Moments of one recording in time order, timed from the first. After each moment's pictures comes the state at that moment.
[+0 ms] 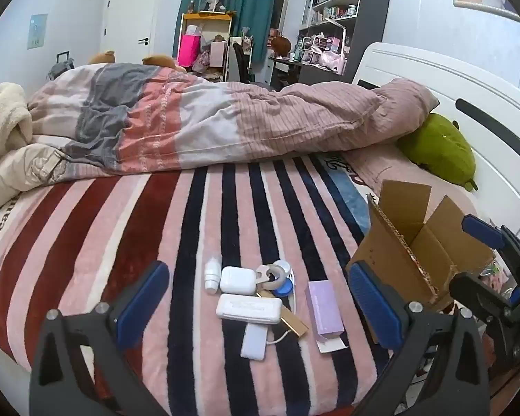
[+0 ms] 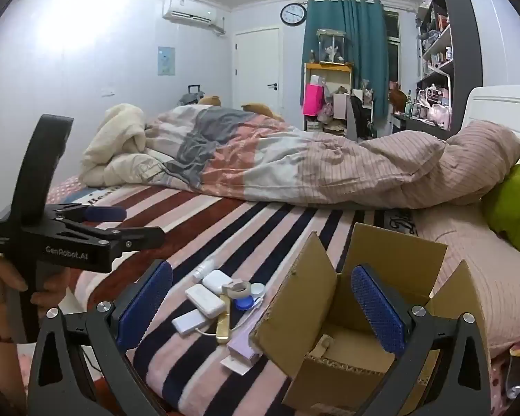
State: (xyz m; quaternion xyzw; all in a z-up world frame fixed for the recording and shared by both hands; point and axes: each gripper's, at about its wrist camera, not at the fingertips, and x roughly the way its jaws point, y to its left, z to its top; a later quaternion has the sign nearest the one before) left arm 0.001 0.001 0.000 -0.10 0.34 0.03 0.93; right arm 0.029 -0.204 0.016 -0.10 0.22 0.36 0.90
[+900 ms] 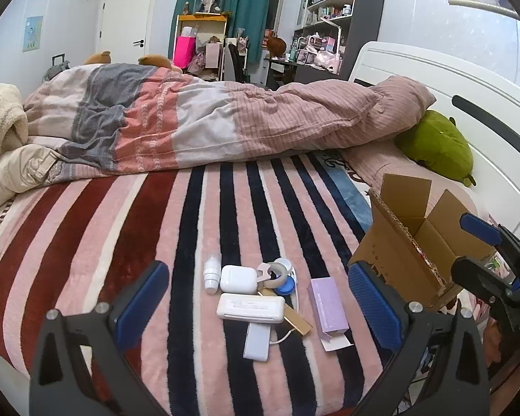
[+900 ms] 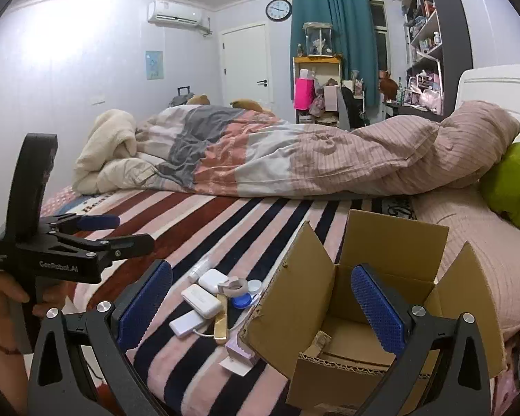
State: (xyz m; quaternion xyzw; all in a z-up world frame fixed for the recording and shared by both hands) left arm 0.003 0.007 -0.007 -0.09 0.33 0.02 0.94; right arm 0.038 -0.206 0.006 -0.07 0.23 0.34 0.91
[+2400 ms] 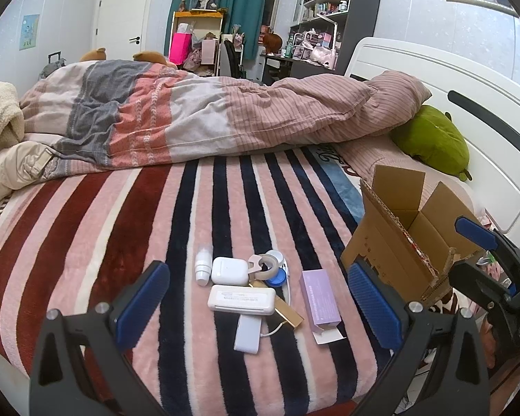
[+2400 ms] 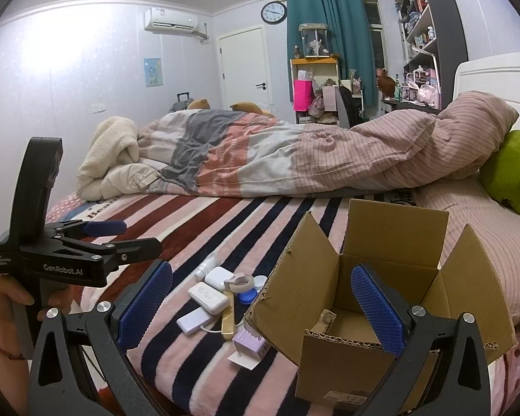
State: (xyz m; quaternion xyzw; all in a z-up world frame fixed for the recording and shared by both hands) left arm -0.001 -0.006 -0.014 -0.09 0.33 0.02 0.94; right arm 0.032 -0.210 0.000 -0.06 0.23 0.35 0.91
